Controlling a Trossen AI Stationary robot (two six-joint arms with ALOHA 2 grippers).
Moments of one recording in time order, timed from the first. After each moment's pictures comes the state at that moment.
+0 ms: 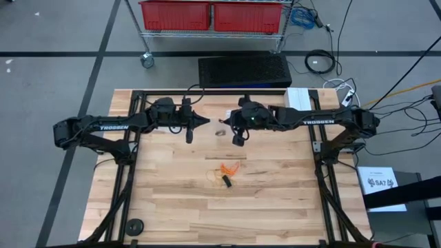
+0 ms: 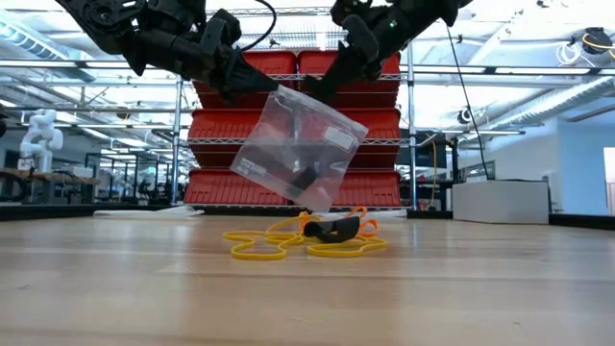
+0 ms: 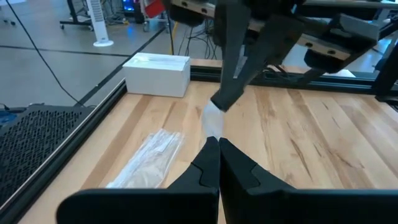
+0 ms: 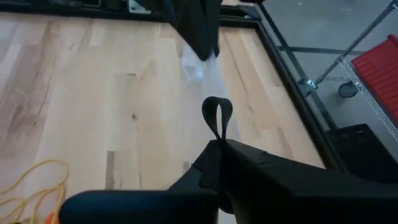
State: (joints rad) left arm 0.39 1.19 0.62 0.35 0.30 0.06; right arm -0.15 1.53 1.16 -0.20 0.13 -0.12
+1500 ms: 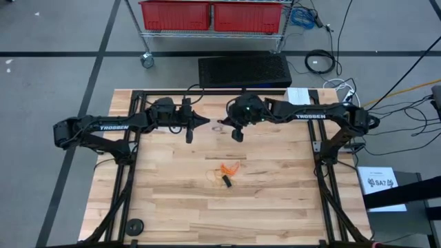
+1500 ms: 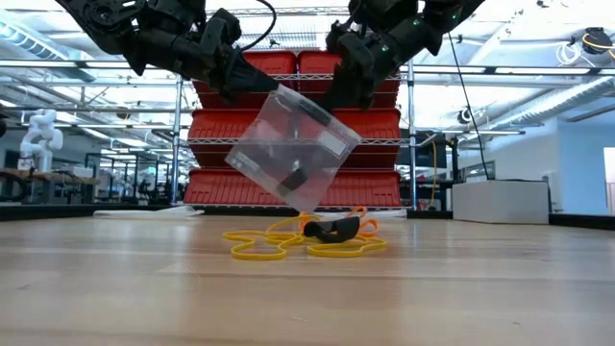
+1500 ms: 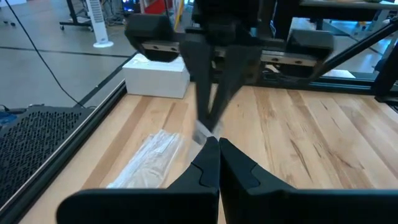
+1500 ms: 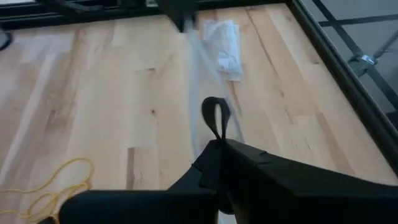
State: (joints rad) left arm 0.39 1.19 0.62 0.36 0.30 0.06; right arm -0.28 1.61 1.17 -0.18 -0.14 -0.05
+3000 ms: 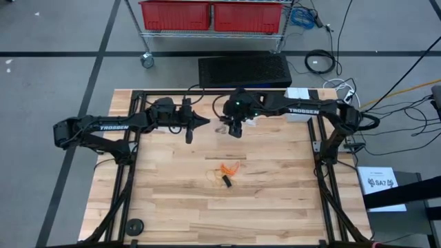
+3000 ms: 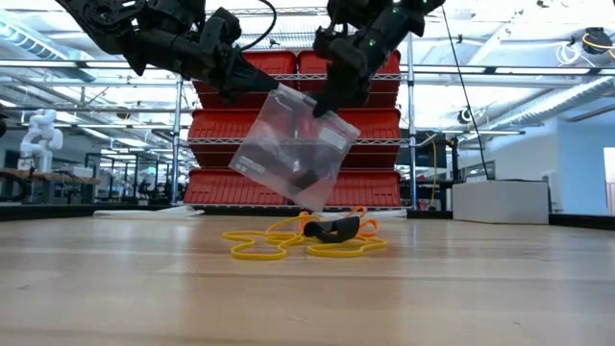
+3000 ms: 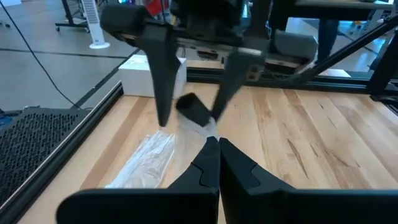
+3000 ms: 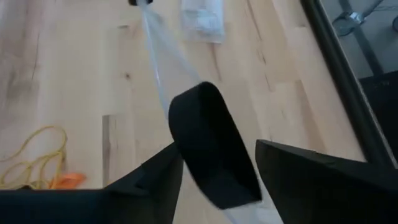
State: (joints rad) left arm 0.39 1.19 0.61 0.36 0.32 0.07; right arm -0.28 1.72 1.43 -0.55 -0.05 -0.11
